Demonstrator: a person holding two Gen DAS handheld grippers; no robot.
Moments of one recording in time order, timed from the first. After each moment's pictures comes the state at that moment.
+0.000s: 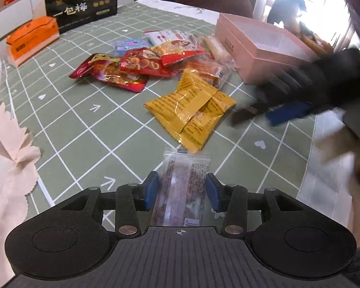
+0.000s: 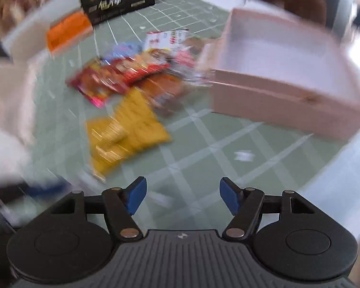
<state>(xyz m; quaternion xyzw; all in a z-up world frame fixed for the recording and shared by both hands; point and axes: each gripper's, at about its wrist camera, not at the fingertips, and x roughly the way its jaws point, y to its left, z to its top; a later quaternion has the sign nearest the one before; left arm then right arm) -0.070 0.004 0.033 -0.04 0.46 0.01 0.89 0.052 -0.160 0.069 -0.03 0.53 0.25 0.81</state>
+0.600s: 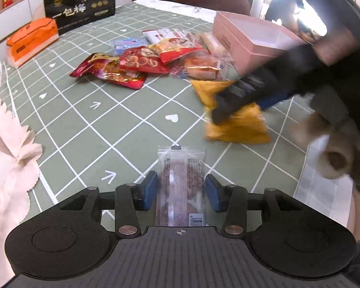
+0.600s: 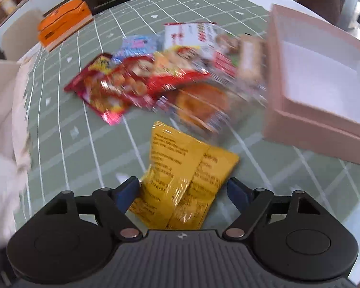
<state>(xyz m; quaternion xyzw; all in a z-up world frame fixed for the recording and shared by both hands) -0.076 0.001 0.035 -0.03 0.46 0.00 0.89 0.074 -0.103 0.051 -0.08 0.54 0.25 0.80</state>
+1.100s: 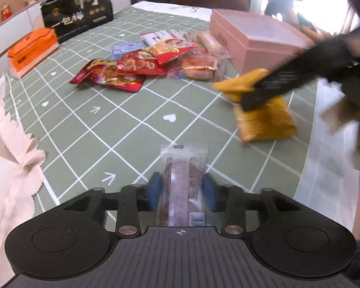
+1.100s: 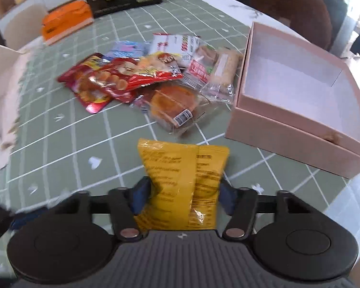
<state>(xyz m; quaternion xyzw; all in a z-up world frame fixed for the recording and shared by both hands) -0.079 -0.008 0.036 -0.02 0.46 0.01 0.89 0.054 -0.134 0.065 -0.12 0.49 0.24 0.83</state>
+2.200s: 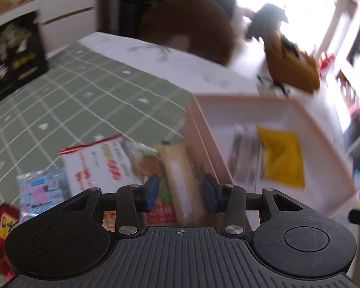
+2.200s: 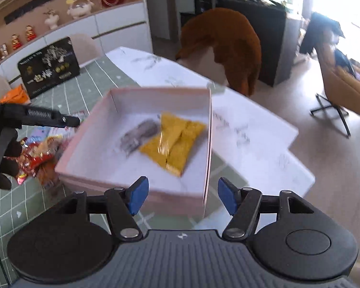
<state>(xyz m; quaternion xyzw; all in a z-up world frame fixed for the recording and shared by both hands) 0.203 -0.025 0.063 -0.03 0.43 -0.07 0.90 0.134 -0.313 0.104 -0.03 0.42 0.15 0.90</state>
